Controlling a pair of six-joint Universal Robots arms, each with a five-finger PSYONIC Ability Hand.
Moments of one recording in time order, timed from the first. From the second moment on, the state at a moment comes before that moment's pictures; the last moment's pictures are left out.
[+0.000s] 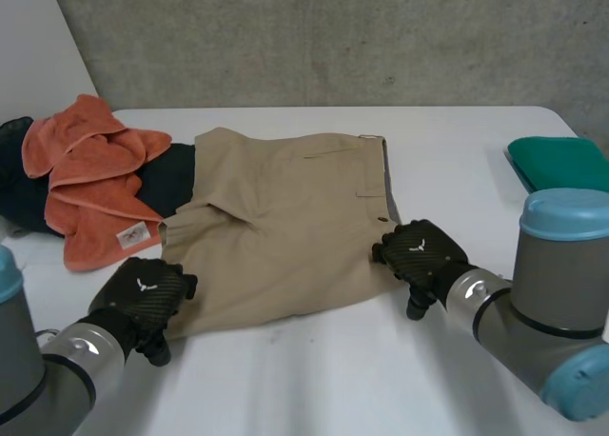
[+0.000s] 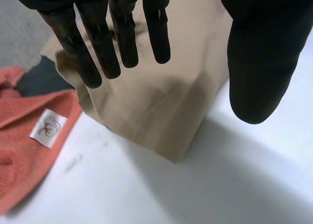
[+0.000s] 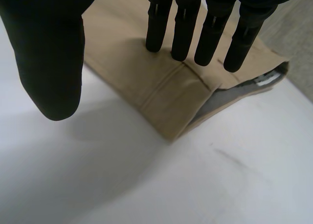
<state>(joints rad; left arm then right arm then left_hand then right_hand) 4.37 -1.65 -2.05 3.20 -1.51 3.63 1.99 -1.12 1.67 -0.10 1.33 2.58 0.49 0.48 0.48 0.47 0.29 0.47 0.46 0.47 0.47 0.29</state>
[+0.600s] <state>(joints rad) 4.39 -1.96 -1.94 3.48 -1.52 3.65 2.01 -0.85 1.42 -0.20 1.39 2.57 0.76 0.74 0.73 0.73 0.55 0.95 1.00 0.99 1.00 0.77</state>
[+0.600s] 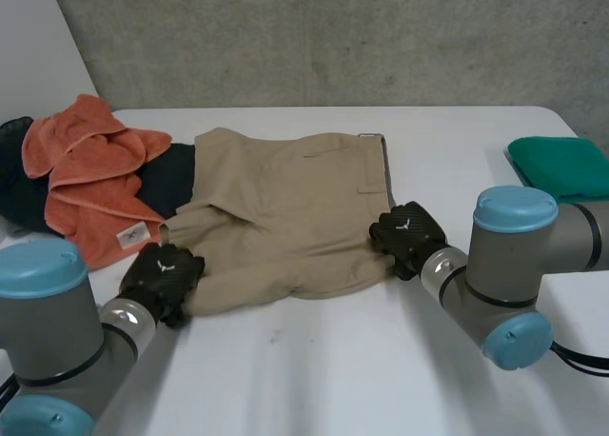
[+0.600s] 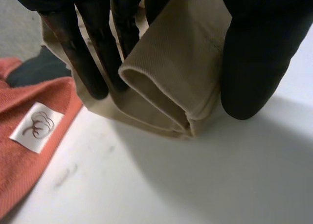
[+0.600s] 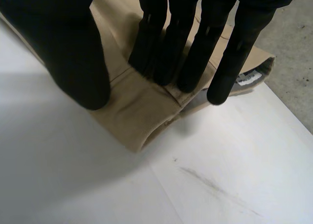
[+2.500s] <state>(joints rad) 4.16 -2.28 -0.96 3.28 -1.52 3.68 1.92 -1.14 1.36 -0.06 1.69 2.50 0.19 0.21 0.21 0.20 0.05 0.22 0.21 0.21 0.21 0.05</state>
